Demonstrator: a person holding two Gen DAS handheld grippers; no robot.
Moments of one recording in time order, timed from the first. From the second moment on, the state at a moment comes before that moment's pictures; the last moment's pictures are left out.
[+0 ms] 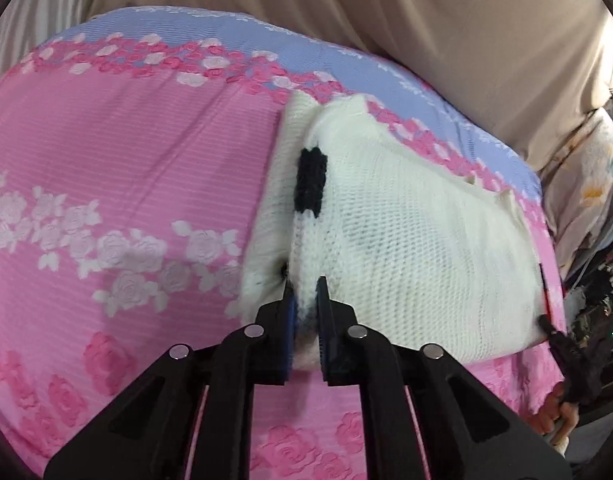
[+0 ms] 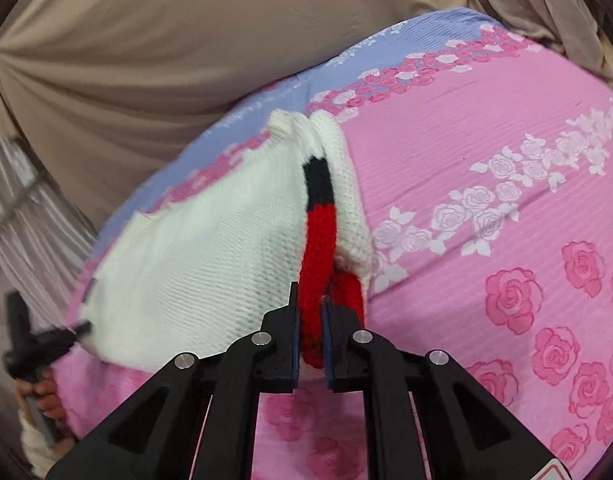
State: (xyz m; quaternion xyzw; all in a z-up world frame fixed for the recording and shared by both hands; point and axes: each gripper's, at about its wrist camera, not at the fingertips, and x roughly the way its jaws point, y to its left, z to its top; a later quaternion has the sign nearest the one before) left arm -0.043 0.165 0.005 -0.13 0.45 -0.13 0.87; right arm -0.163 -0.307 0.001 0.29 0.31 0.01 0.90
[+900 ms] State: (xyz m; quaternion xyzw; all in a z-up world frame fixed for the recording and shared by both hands) left arm 0.075 0.109 0.033 -0.05 0.41 -0.15 0.90; right arm -0.023 -0.298 0.043 0.17 0.36 -0.03 0.92
